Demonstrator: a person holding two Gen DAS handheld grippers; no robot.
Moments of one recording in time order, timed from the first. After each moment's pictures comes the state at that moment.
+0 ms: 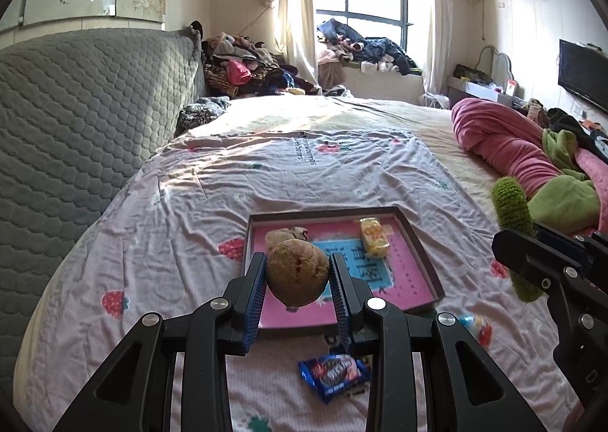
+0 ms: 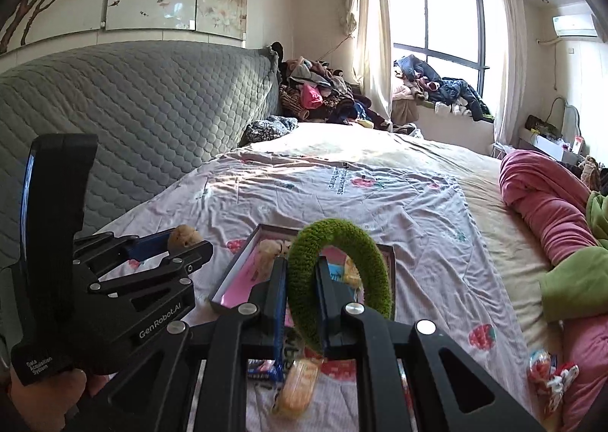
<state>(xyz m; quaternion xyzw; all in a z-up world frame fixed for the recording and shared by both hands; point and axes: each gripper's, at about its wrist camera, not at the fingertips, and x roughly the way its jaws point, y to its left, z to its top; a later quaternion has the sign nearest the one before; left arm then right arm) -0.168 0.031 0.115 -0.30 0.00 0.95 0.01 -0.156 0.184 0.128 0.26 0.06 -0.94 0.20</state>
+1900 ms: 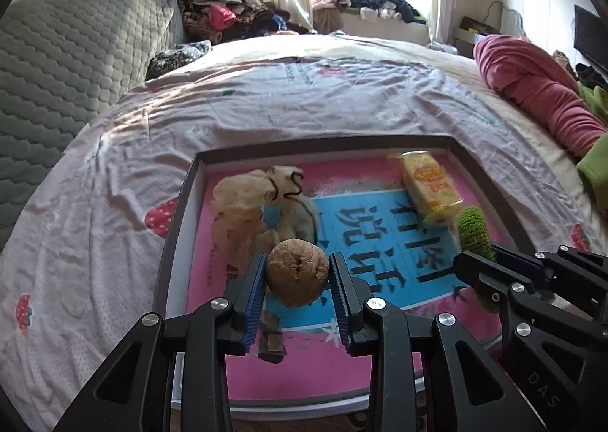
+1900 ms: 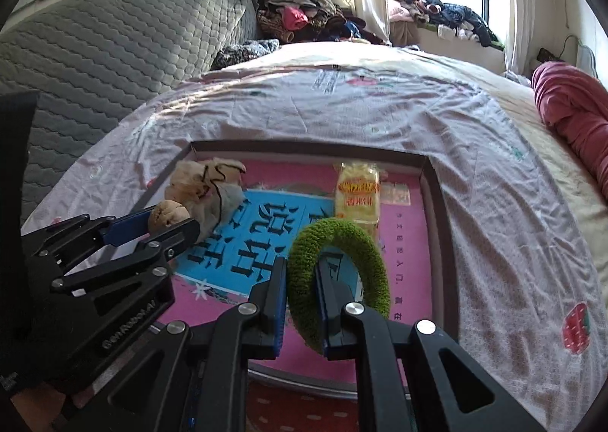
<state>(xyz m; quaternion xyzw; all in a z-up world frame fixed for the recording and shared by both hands) -0.319 0.048 -0.048 -0.39 0.02 0.92 0.01 -0.321 0.179 -0.059 0.39 0.03 -0.90 0.19</state>
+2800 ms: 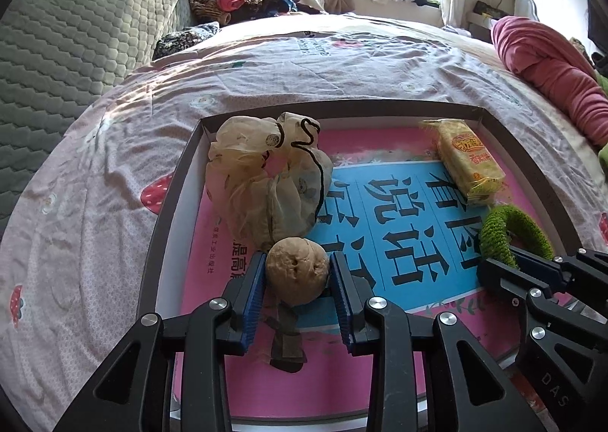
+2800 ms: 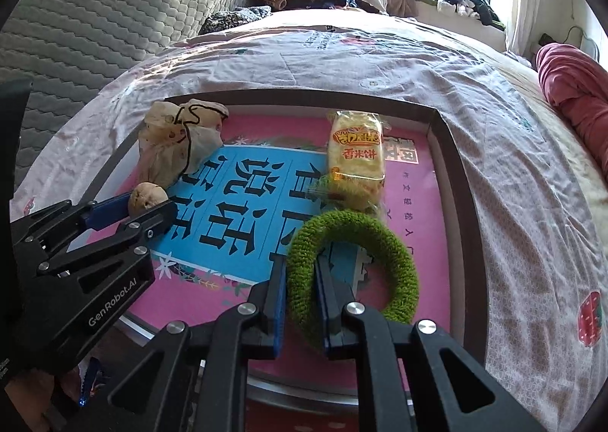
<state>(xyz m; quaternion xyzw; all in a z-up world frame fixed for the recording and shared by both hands) -0.332 0.042 -0.079 -0.42 0.03 0.91 -0.01 -0.334 0.175 -0.091 0.44 0.06 -0.88 0.17</state>
